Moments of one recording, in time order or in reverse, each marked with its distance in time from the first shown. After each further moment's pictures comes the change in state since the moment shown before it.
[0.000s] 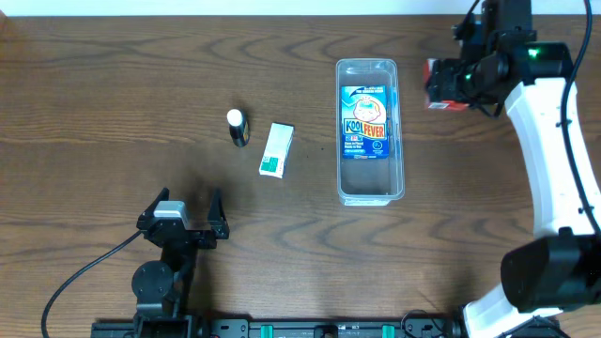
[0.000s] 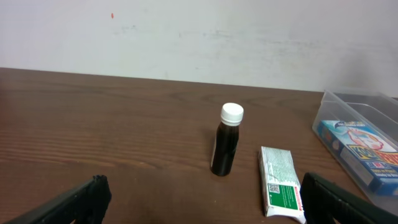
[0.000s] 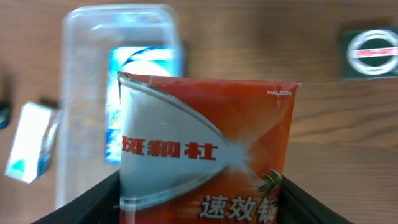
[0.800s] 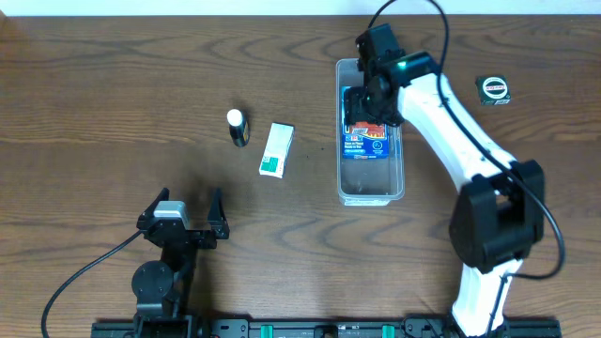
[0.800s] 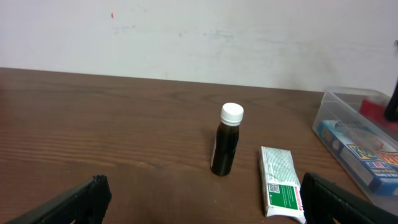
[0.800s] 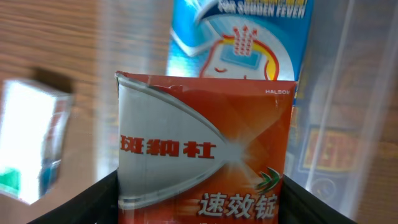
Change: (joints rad) left arm 0.000 0.000 0.000 0.000 0.000 0.000; right arm 0.295 0.287 -0.021 0.140 0.127 0.216
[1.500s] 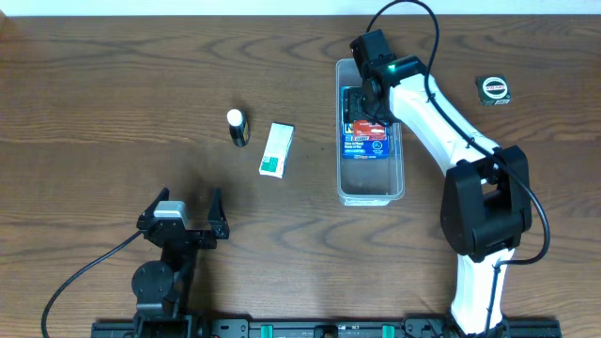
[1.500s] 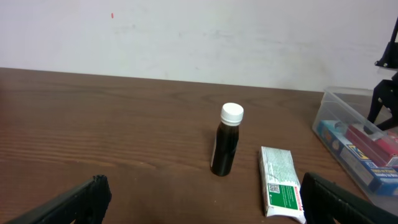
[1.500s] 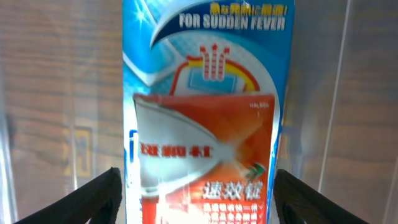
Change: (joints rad) left arm 0.000 0.000 0.000 0.000 0.000 0.000; right arm 0.000 0.071 0.000 0.067 0.081 0.035
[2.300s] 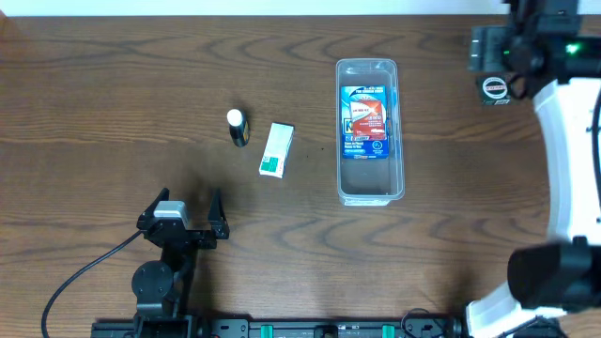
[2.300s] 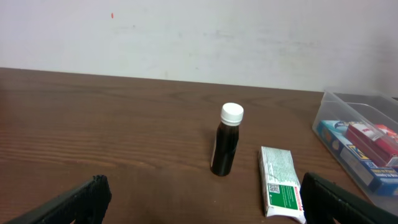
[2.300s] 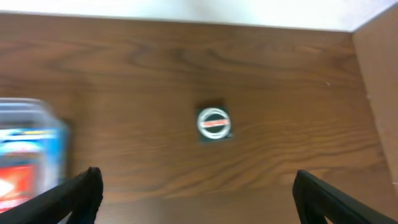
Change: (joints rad) left arm 0.000 0.000 0.000 0.000 0.000 0.000; right arm -0.444 -0.329 0.122 -0.032 0.104 -0.453
